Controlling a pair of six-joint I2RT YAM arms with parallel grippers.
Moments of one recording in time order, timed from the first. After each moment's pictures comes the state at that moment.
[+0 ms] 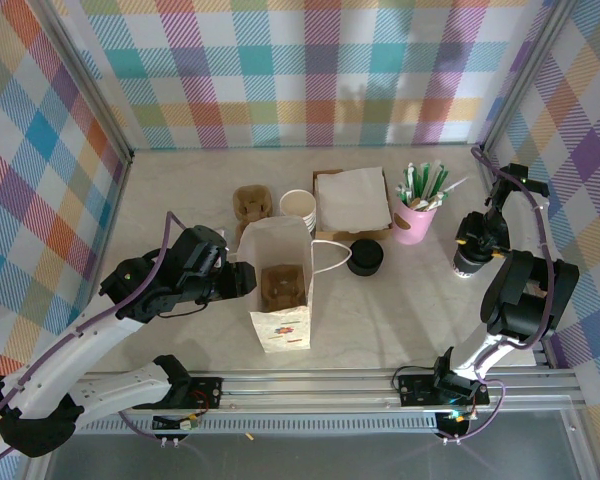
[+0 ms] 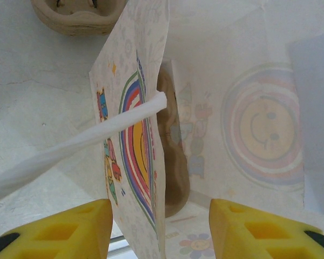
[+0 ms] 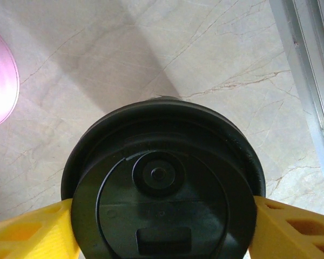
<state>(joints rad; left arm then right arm) -0.79 0.94 1.18 -1.13 -0.03 -0.83 -0.31 1.67 1.40 -1.14 0.03 0.12</state>
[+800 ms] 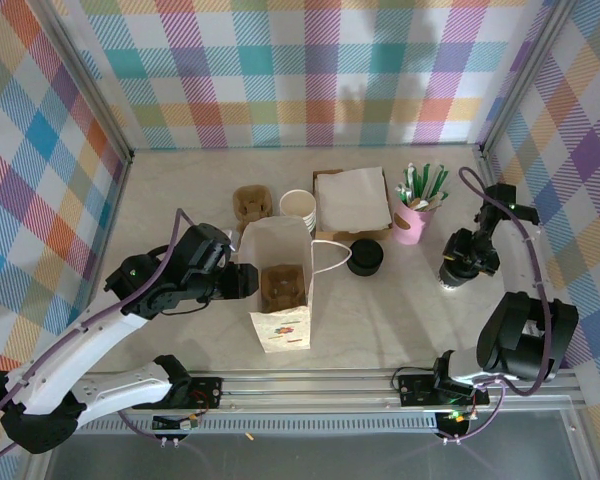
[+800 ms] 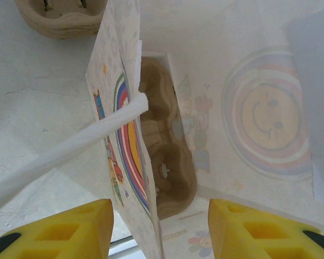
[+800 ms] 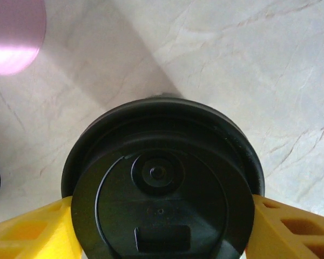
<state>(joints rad) -0.79 0.97 1.19 -1.13 -0.02 -0.74 -0.22 1.41 1.15 -1.10 -0.02 0.23</state>
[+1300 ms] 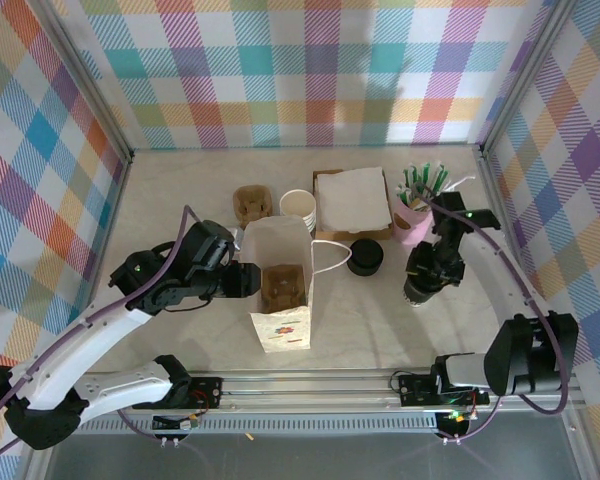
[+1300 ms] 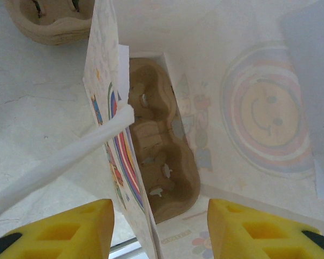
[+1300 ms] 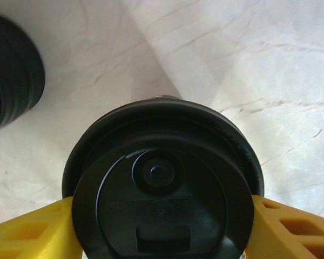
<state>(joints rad) -0.79 1.01 1.21 -1.13 -0.01 -0.68 0.13 1.31 1.08 -1.21 -0.02 0.43</state>
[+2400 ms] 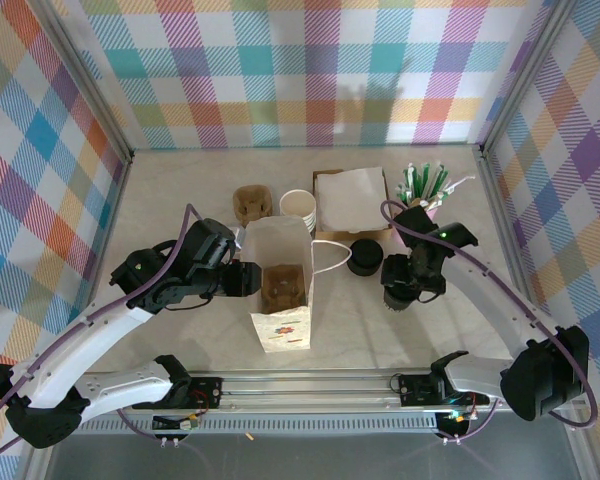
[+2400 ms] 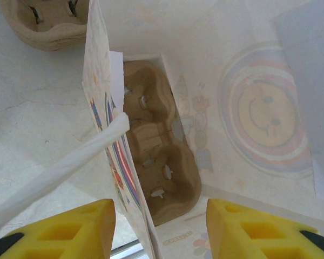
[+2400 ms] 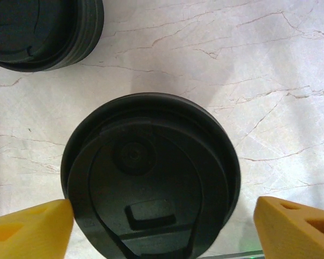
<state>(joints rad) -0.79 1.01 1.22 -1.13 -0.01 -0.65 0.42 1.22 1.05 -1.20 0.09 0.56</state>
